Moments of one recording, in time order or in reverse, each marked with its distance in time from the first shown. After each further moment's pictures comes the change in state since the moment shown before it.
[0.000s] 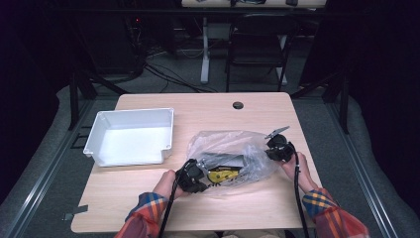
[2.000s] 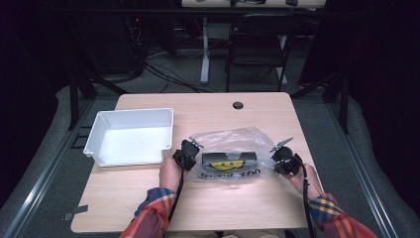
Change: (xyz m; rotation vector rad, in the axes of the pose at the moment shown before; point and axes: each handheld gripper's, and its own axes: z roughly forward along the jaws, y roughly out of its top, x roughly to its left) left arm 0.049 0.017 0.006 -0.020 0.522 -0.376; right arm 0.016 -0.033 -0.026 0.129 0.005 -0.026
